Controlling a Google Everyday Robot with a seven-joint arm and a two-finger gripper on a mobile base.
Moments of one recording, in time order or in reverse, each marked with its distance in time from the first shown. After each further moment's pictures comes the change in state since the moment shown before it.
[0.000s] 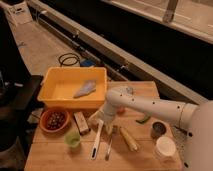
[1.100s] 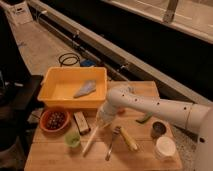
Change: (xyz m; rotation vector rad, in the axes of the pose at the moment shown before) arm -0.015 -0.006 -0.039 0.047 0.062 -0.015
